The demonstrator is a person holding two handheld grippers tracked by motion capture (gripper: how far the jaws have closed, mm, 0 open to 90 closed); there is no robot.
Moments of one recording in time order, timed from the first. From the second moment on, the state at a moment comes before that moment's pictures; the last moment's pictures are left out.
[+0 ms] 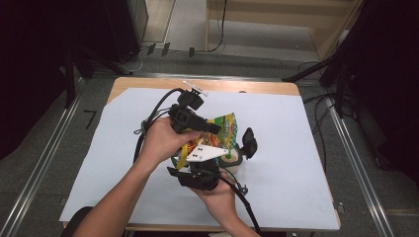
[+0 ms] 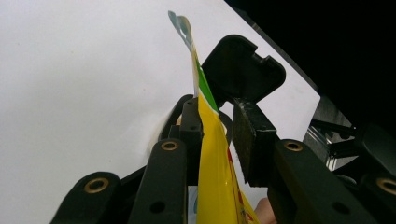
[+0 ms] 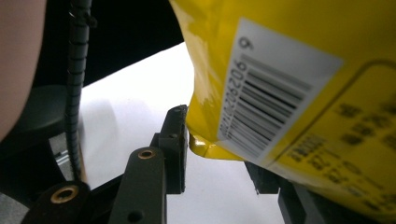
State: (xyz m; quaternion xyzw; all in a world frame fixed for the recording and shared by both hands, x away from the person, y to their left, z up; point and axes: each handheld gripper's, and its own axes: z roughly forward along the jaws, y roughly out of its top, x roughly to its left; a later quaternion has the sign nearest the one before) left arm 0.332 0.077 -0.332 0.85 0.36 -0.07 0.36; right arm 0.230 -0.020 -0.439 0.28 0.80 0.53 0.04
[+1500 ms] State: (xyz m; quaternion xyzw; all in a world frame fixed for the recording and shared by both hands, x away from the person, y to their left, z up) left arm 0.348 0.078 -0.362 0.85 0.36 -0.15 0.34; right arm 0.224 -0.004 -0.485 0.23 0.84 0.49 0.05
